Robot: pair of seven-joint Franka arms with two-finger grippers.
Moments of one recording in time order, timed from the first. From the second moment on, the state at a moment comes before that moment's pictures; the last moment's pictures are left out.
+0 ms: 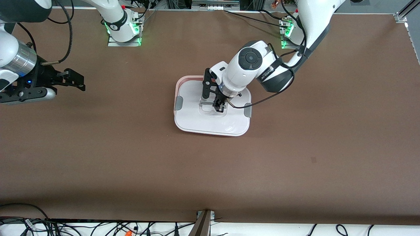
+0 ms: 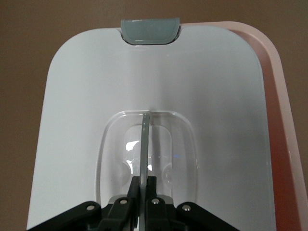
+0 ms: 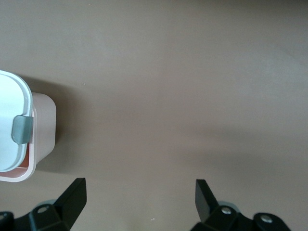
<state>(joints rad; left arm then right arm) -0.14 0.57 -0.66 -1.67 0.16 2.33 0.83 0.33 0.14 -0.25 -1.48 0.08 1.57 -0.04</state>
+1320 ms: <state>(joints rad) -0.14 0.51 -0.67 -1.76 0.16 2.37 0.83 0.14 0.03 -0.05 -1.55 0.01 1.59 -0.04</state>
